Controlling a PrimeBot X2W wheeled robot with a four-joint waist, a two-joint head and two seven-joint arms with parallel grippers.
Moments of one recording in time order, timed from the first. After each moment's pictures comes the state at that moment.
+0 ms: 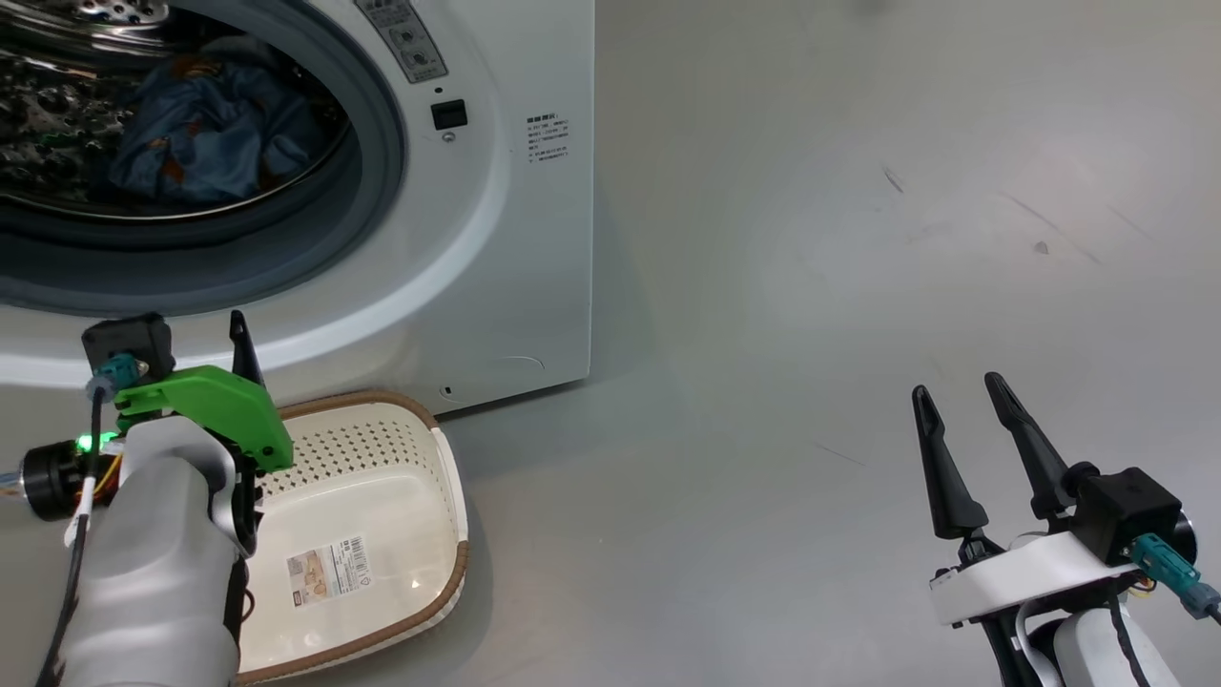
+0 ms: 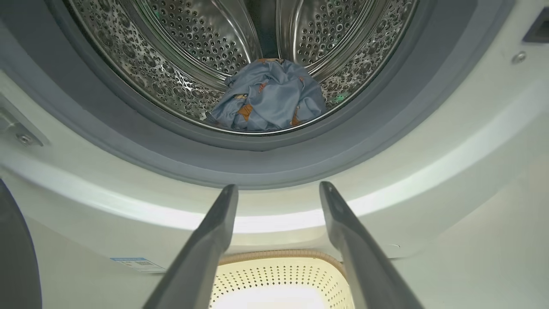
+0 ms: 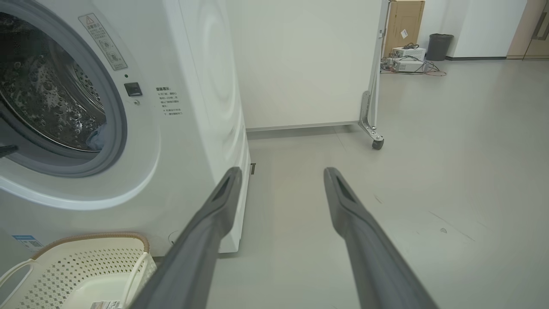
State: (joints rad) left arm -0.71 0.09 0.04 1.11 -0.19 -0.03 -0.25; right arm -0.02 -0.12 0.17 0.10 0.25 0.12 -0.26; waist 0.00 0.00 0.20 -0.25
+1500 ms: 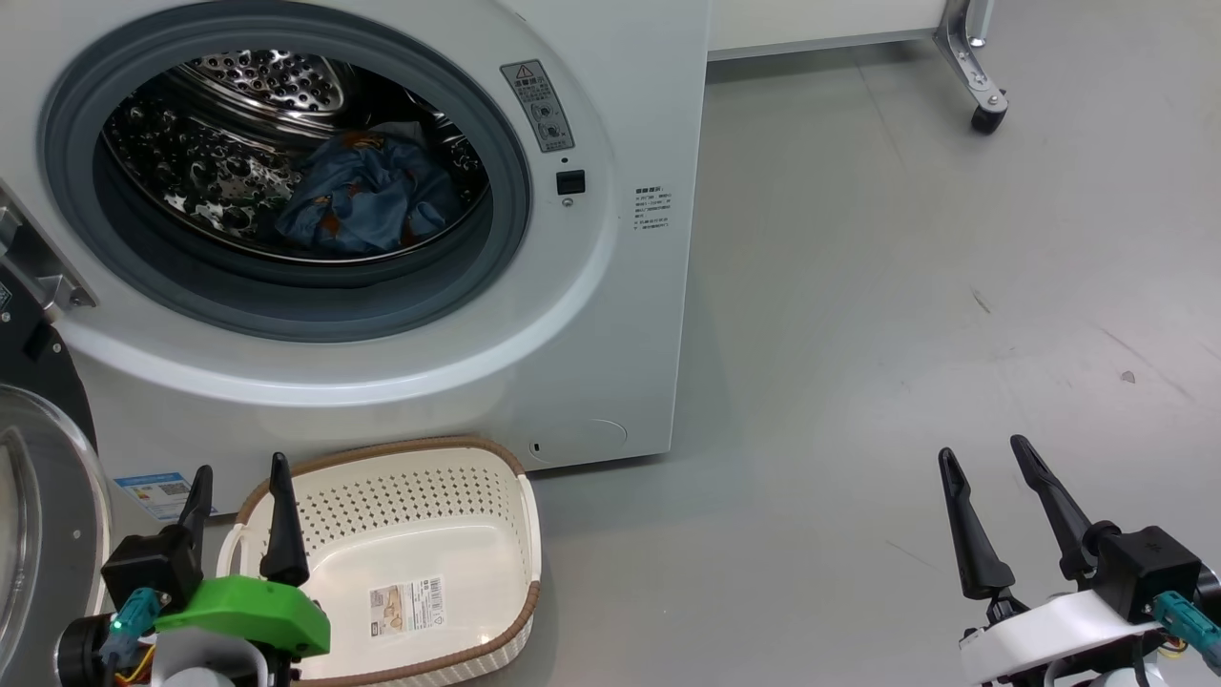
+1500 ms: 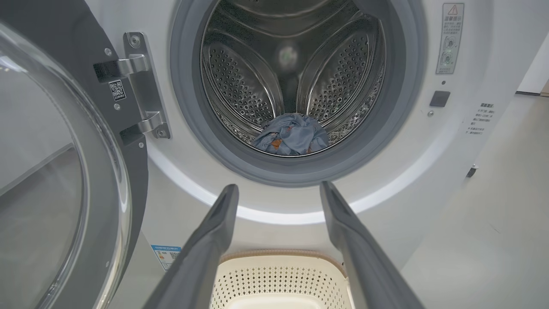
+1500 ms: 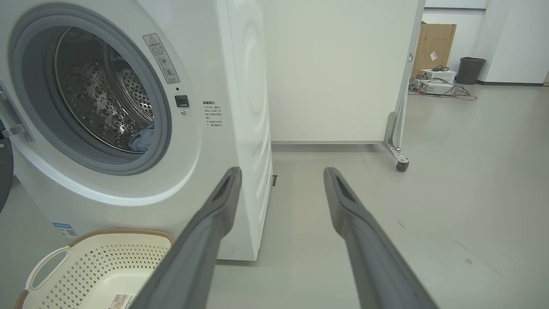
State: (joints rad) left arm -0.08 0.03 0.04 0.37 -0.27 -0.09 -0.25; right arm 0.09 -0.16 0.14 0.08 0.24 0.12 -0.26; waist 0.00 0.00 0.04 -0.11
